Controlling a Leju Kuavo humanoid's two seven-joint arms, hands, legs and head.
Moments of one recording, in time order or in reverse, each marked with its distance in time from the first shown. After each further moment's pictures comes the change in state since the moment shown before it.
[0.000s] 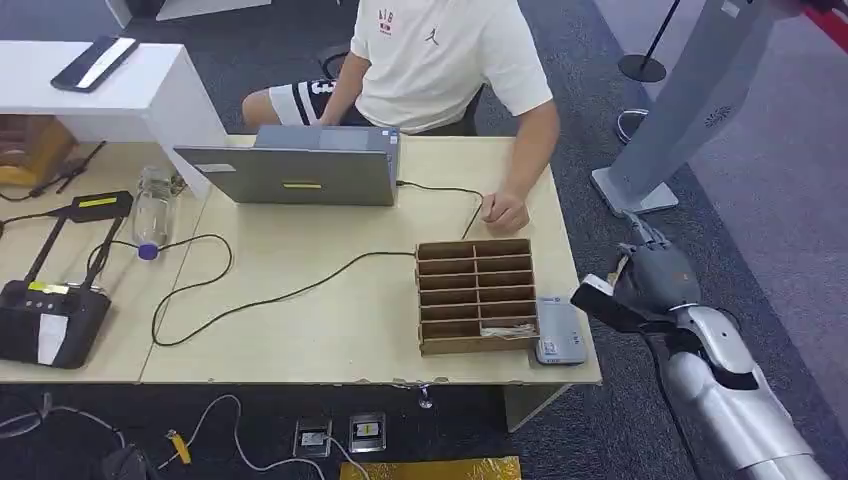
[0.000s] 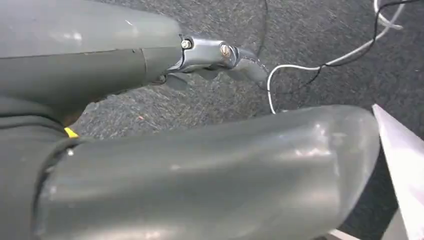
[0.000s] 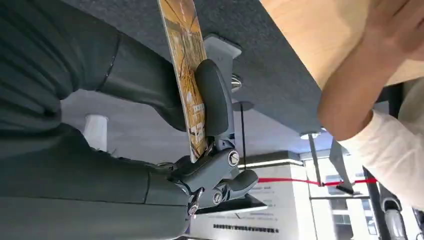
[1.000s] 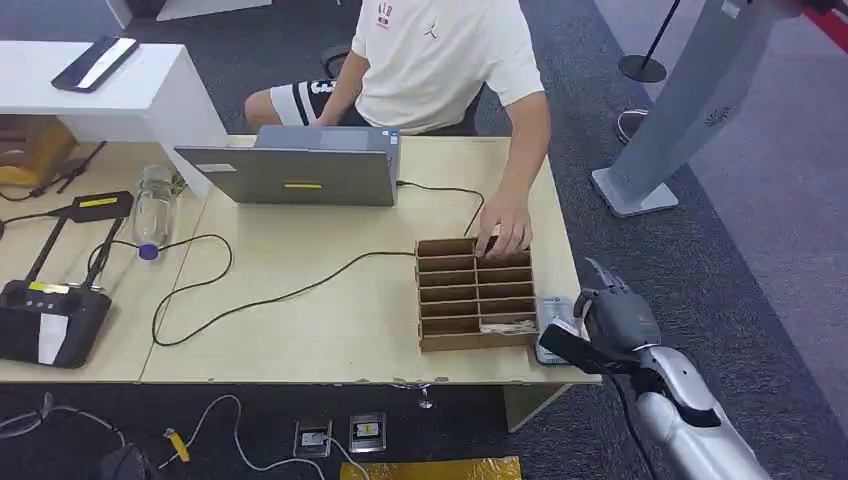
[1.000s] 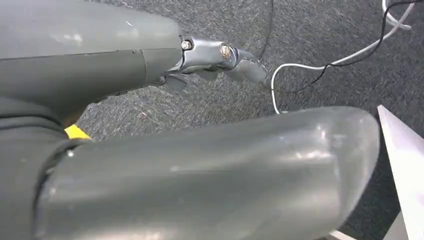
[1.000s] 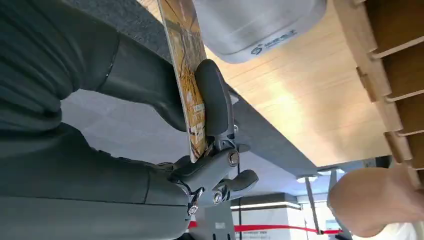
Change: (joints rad) left arm -0.010 0.000 0.001 0.000 0.021 0.000 0.008; right arm 0.110 0.067 0.061 -0.029 -0.019 0.014 0.041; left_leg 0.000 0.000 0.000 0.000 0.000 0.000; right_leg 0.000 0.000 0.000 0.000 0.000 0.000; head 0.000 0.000
